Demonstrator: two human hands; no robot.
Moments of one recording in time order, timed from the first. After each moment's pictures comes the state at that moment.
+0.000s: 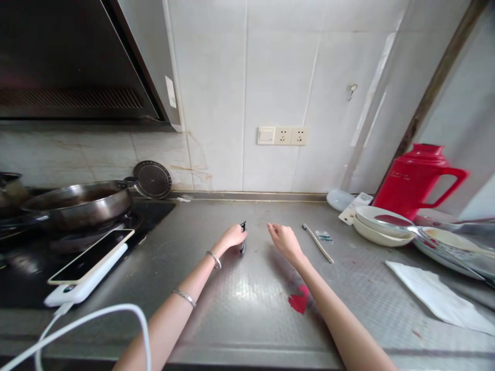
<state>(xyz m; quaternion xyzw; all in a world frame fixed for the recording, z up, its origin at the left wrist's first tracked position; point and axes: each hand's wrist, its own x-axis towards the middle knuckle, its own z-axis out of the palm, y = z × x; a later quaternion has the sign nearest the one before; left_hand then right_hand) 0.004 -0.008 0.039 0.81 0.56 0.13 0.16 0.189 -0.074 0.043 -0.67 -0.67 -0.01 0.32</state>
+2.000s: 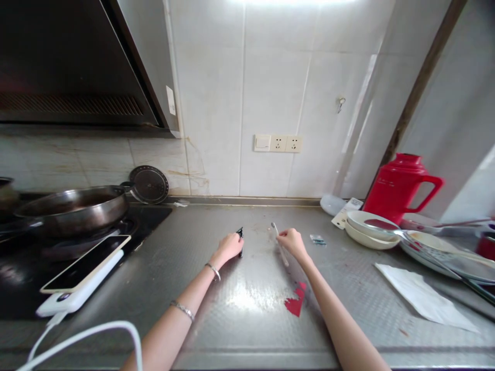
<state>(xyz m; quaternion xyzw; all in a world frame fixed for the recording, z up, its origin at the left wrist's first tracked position) 0.004 -0.024 0.030 0.80 0.58 0.12 0.10 0.231 -0.062 0.040 -0.74 -0.59 0.11 0.31</state>
